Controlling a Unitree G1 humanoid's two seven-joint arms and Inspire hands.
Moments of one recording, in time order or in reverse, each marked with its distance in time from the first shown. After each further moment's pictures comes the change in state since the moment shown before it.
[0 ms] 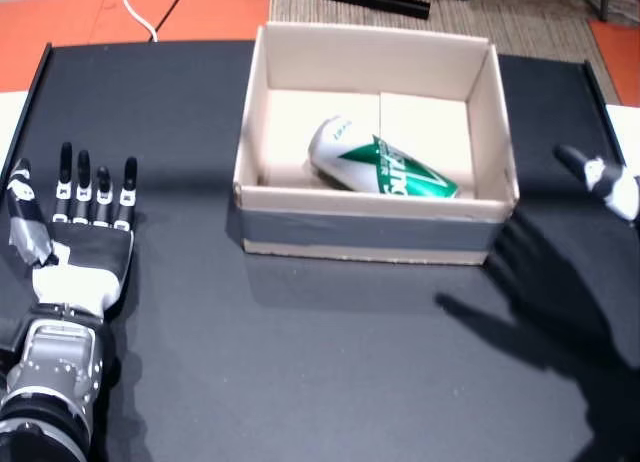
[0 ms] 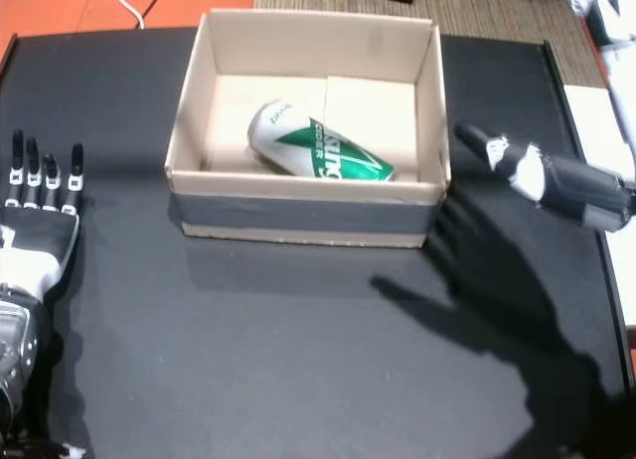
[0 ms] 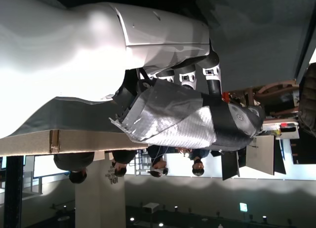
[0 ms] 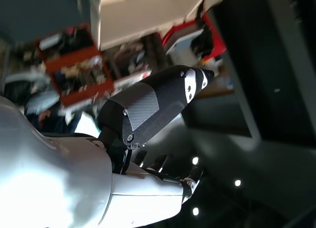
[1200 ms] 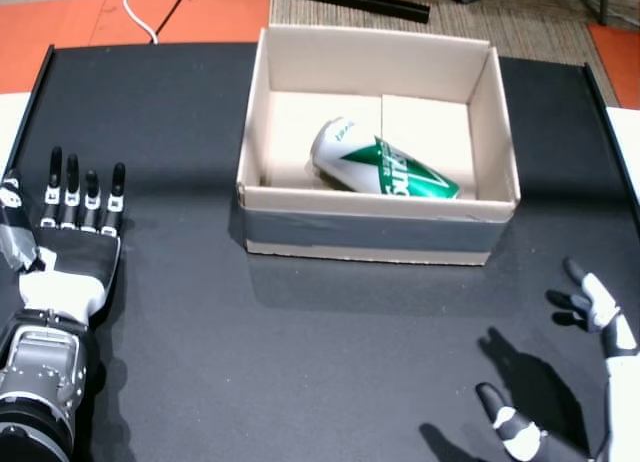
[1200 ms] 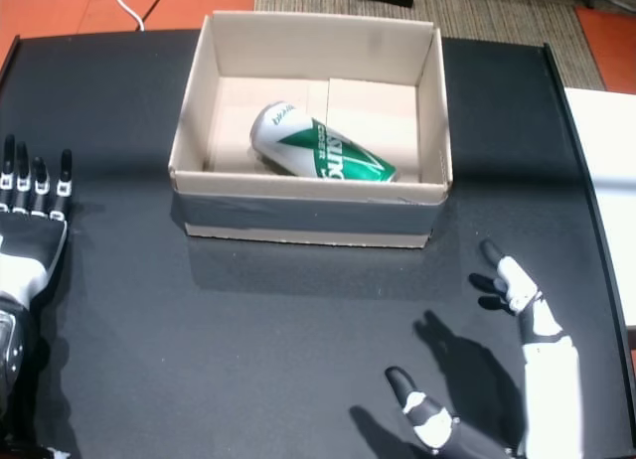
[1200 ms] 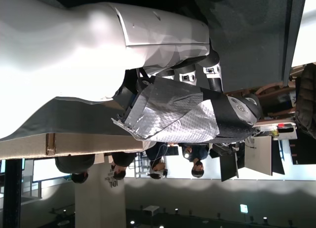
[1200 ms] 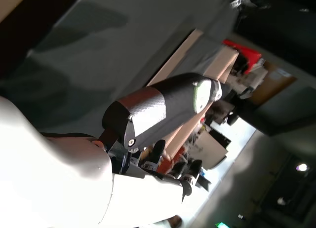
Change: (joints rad) left arm 0.012 0.042 0.001 0.003 0.009 0.029 -0.005; right arm 0.179 0.447 0.135 0.468 -0.180 -0.181 -0.353
